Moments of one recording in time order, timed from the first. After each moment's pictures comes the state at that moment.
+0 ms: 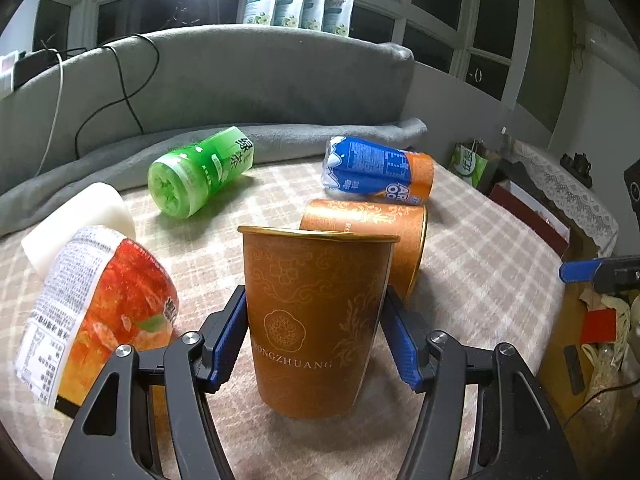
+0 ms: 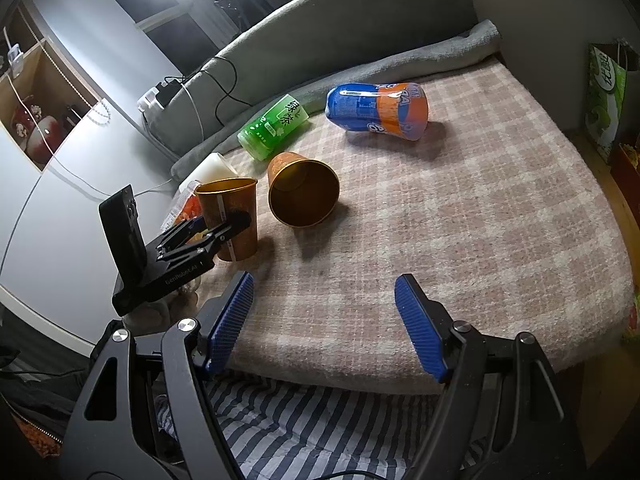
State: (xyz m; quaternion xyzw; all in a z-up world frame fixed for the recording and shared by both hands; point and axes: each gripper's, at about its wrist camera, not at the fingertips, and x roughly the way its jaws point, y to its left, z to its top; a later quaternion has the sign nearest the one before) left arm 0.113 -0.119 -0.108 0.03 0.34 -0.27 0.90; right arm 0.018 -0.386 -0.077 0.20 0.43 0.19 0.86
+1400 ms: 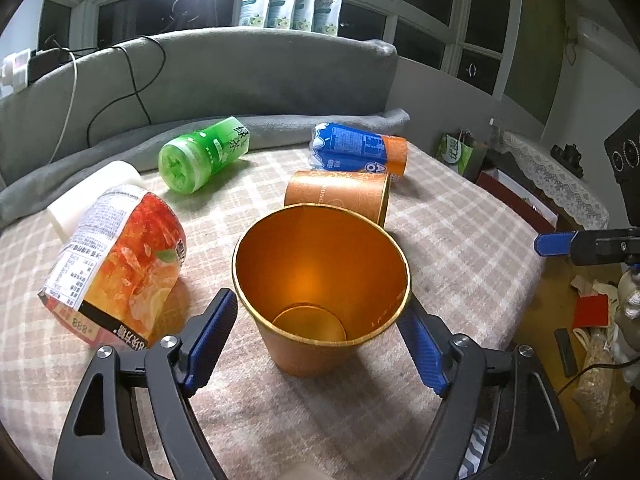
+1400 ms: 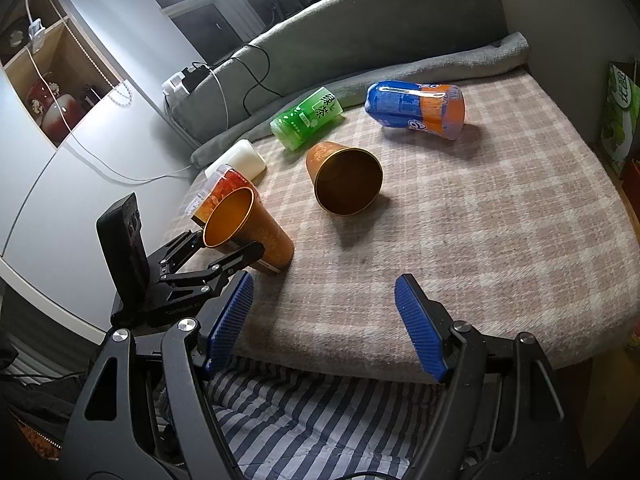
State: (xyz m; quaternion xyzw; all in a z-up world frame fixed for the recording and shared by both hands) left arm 0.067 -0.108 -0.102 0.04 0.35 -0.27 0.90; right arm 0.005 -0.353 -0.068 0.19 0.42 0.22 0.86
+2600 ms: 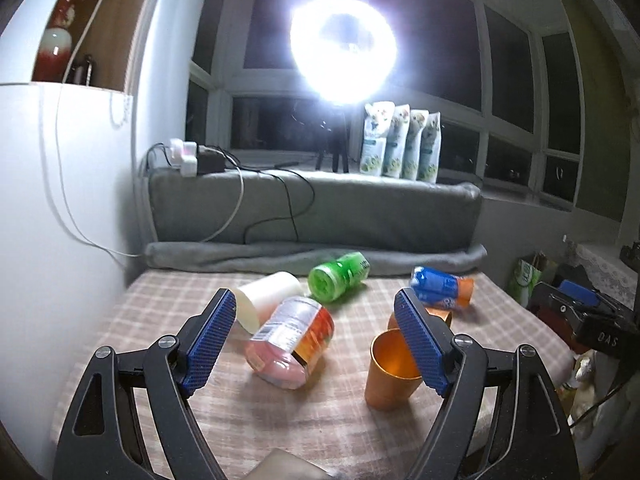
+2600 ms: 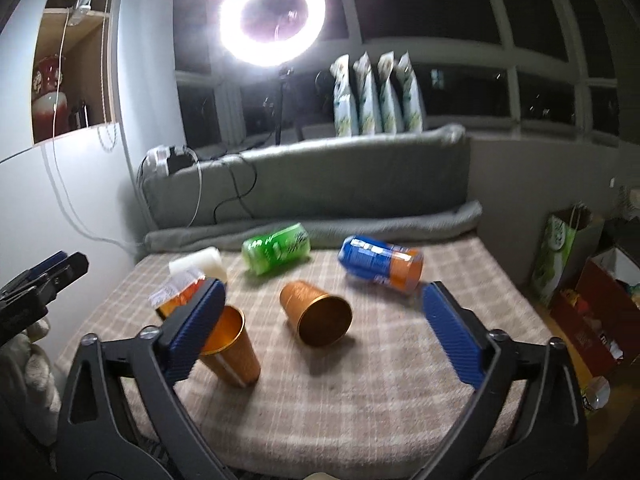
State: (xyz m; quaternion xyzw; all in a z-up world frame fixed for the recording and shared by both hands) left arm -0.030 -0.032 0.006 -0.03 0.16 -0.06 0.98; right arm -0.028 -0.304 -0.007 0.06 0.18 0.07 0.98
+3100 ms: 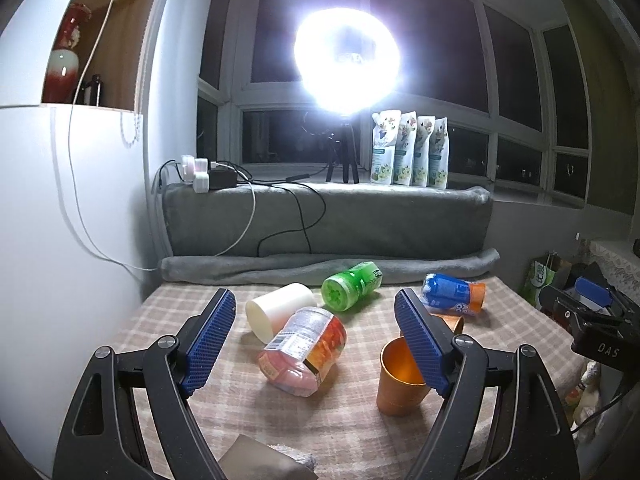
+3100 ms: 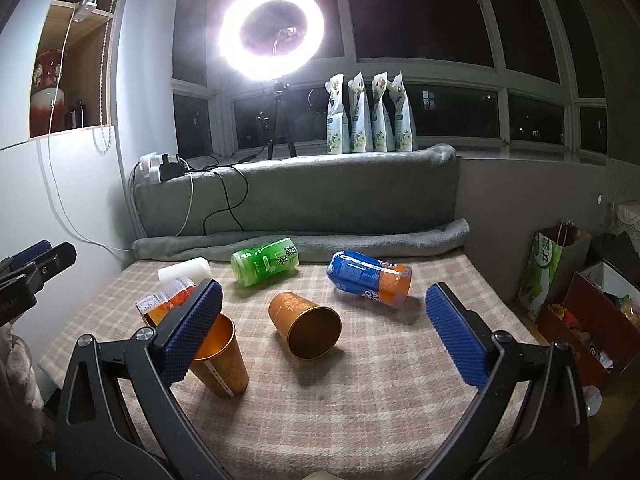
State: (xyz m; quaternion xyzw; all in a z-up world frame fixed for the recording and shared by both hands) left arm -0.038 -0.041 0.010 0.00 0.14 -0.03 0.99; right arm -0.035 -0.297 -0.008 0.05 0.16 0.05 0.99
